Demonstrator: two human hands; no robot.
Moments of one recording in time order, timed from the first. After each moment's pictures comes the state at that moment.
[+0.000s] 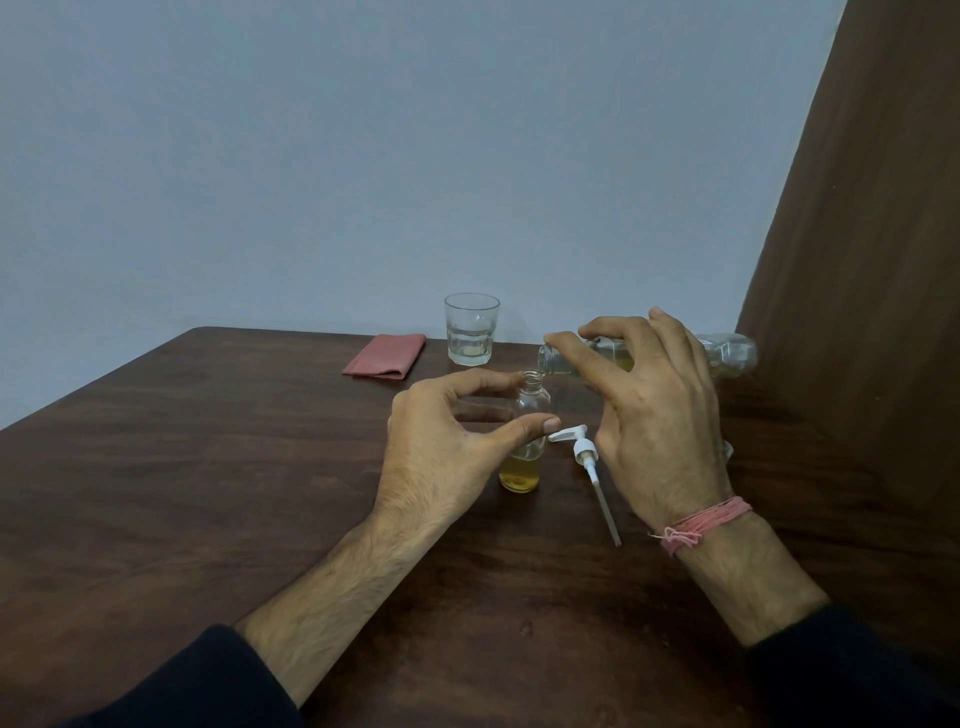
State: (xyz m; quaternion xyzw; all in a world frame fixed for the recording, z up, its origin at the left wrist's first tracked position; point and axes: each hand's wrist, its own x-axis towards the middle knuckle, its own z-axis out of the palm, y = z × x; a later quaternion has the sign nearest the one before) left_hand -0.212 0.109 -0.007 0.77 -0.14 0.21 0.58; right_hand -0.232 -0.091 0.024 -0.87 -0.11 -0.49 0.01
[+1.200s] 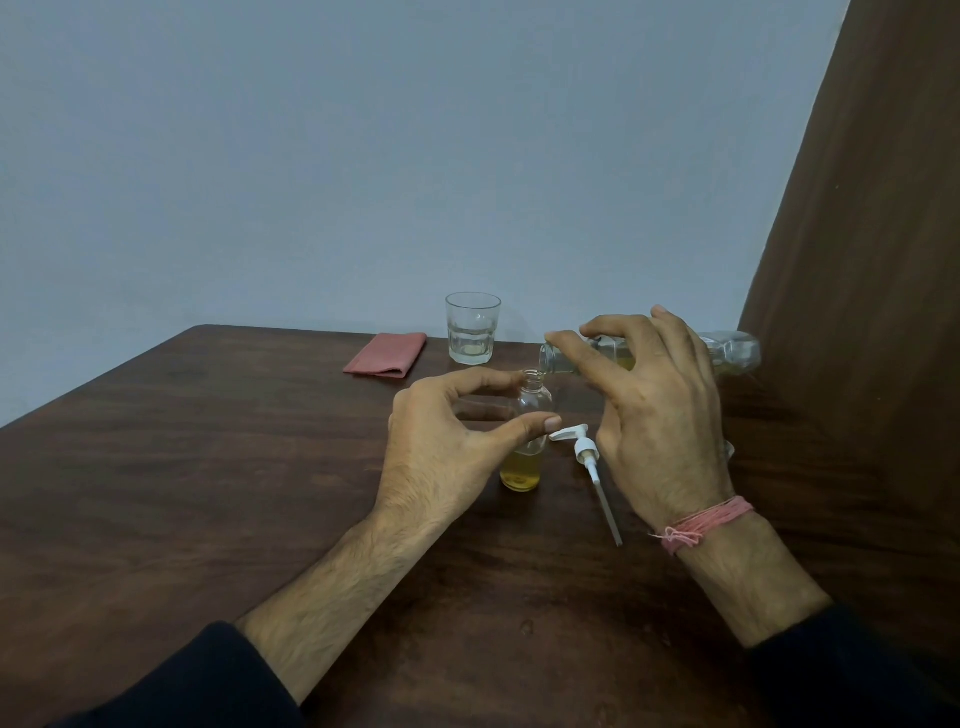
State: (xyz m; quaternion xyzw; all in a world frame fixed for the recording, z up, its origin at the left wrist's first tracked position) left_hand -0.213 0.108 -0.005 0.78 -0.14 0.20 0.58; right_hand -0.232 -0.091 0.024 -0.86 -0.11 -0.49 0.01
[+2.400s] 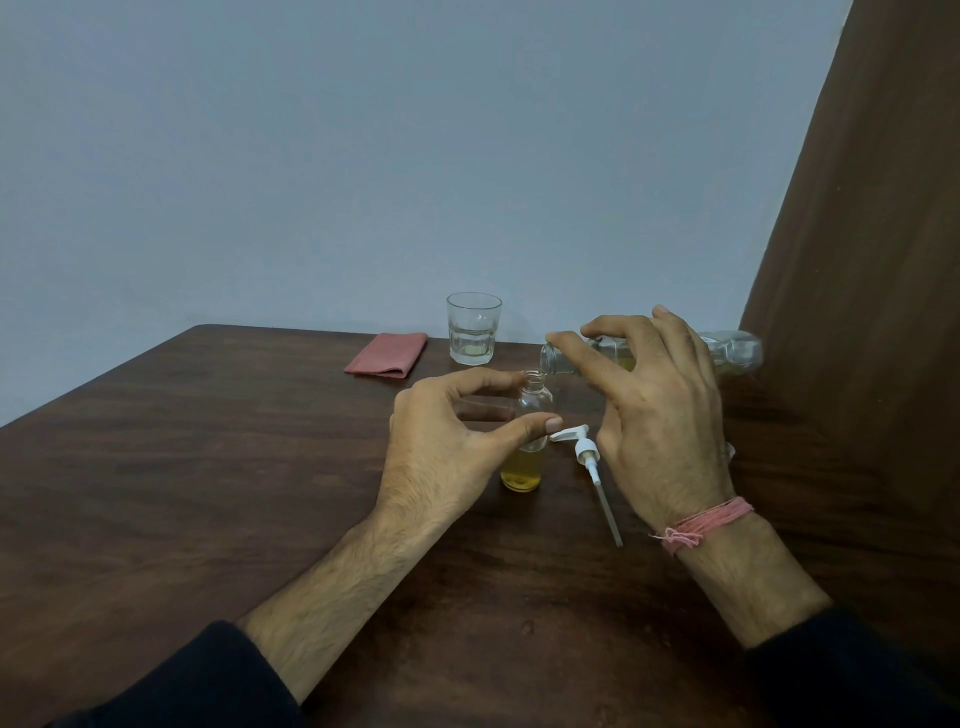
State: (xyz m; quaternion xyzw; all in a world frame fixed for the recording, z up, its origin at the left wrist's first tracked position) left_hand -0.214 0.109 -0.004 0.77 -0.15 0.20 0.58; right_hand -0.233 -0.089 0.026 -0.87 -0.11 -0.49 0.01
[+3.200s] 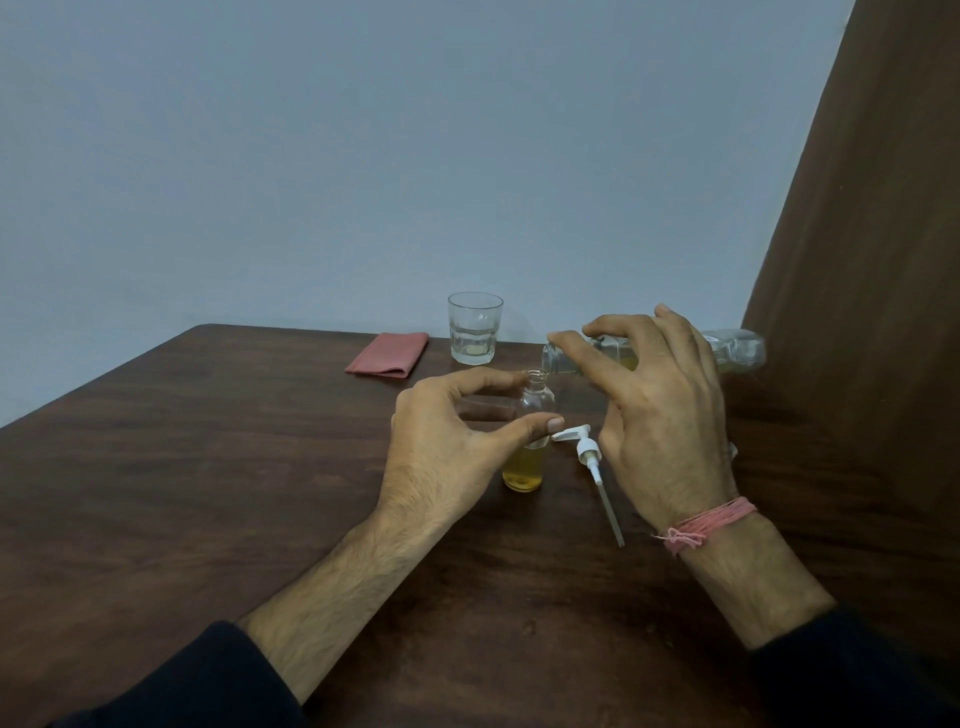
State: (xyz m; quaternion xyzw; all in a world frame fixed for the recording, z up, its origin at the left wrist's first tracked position) left_hand -0.213 0.108 -0.005 0.78 -0.15 0.21 0.58; right_hand -0.233 -0.091 0.025 -0.86 -0.11 -0.49 0.01
